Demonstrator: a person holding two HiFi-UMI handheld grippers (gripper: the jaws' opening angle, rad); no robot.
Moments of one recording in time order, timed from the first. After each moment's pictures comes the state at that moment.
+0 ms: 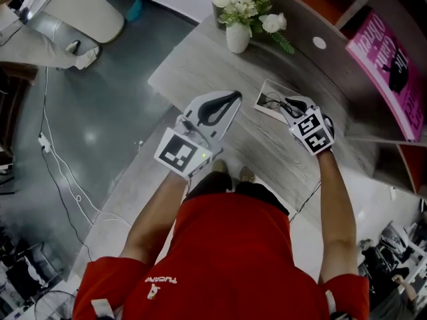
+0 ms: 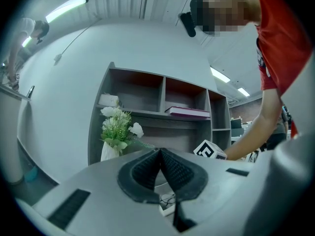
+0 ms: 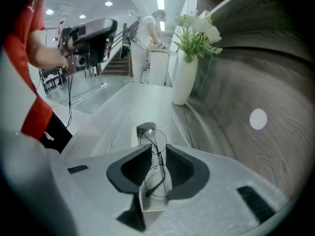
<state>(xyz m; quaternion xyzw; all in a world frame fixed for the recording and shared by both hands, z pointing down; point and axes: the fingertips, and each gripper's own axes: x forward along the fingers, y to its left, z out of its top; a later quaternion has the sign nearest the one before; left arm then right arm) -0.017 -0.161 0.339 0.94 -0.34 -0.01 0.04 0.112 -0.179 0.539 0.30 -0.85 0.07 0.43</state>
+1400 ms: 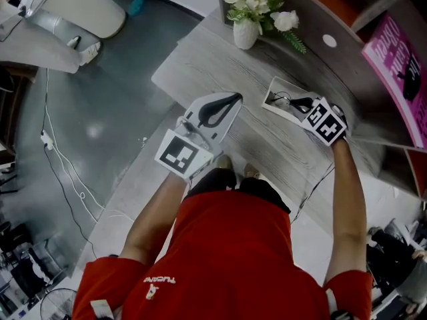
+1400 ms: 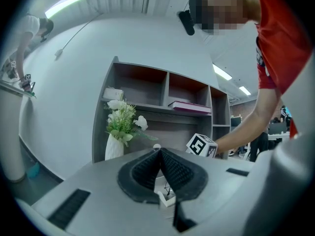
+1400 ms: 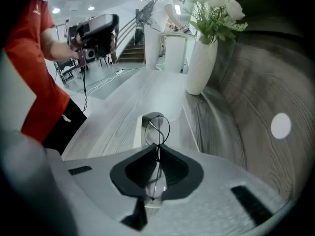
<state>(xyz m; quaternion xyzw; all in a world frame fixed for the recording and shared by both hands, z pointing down) -0.036 -0.164 0.361 0.94 -0.34 0.02 0.06 0.112 -0.177 0.558 0.19 -0.84 0.09 0.50</state>
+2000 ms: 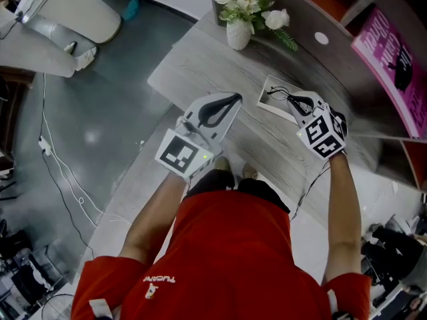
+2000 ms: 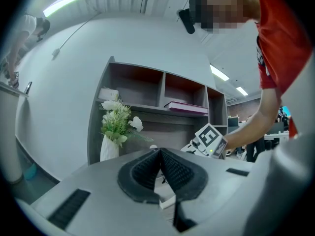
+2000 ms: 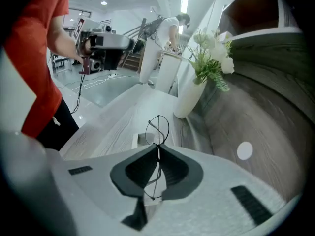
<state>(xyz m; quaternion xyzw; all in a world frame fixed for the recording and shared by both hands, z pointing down) -0.025 -0.156 0.358 0.95 -0.32 0.02 0.05 0.105 -0.177 0.492 0.27 -0.84 -0.03 0.46</state>
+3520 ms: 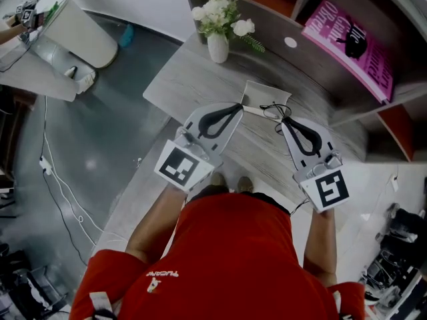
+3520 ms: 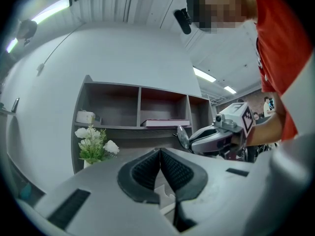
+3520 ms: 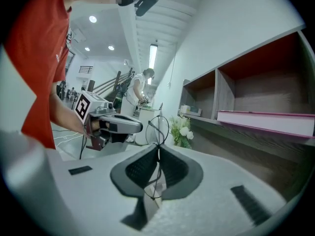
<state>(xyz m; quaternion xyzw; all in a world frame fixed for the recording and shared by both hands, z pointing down) 0.023 -0.089 0.291 0.96 -0.28 0.01 0.00 0.099 -0.060 0.297 0.43 -0.89 -0.03 0.15</state>
